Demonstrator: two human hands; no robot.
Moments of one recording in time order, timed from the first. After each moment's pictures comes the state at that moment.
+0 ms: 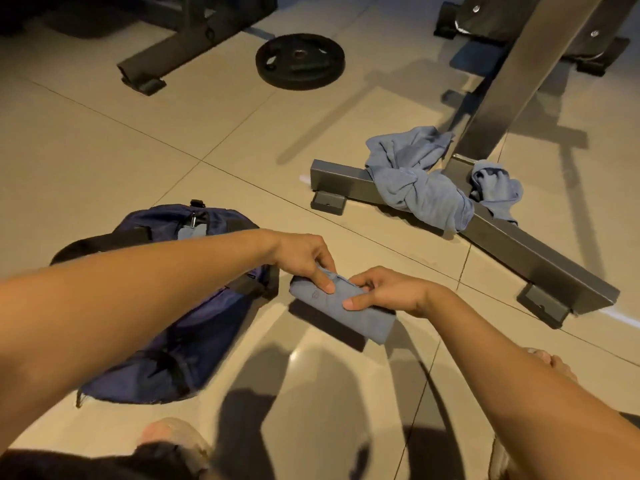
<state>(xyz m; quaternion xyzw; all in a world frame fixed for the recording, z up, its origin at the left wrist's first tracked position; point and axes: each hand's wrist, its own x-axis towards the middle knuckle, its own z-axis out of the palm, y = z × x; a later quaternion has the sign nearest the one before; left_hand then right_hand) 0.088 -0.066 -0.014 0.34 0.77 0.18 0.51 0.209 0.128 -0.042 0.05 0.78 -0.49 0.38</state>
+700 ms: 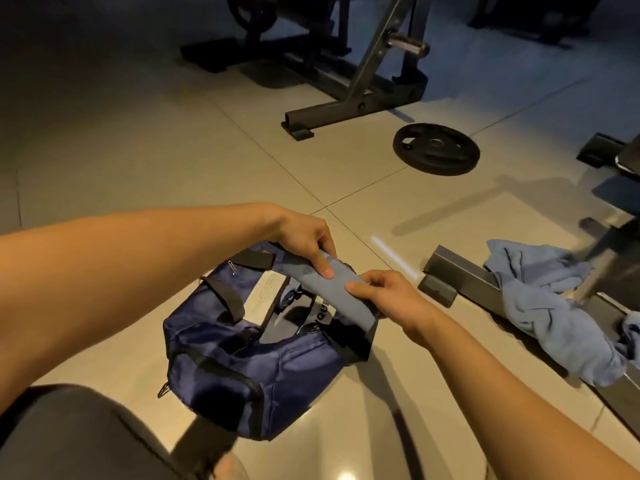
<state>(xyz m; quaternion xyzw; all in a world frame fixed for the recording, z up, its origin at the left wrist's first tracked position) -0.002 -0.282 0.078 0.22 0.86 0.22 0.39 0.087 -0.068 0.022 0.02 0.80 -0.54 0.25</state>
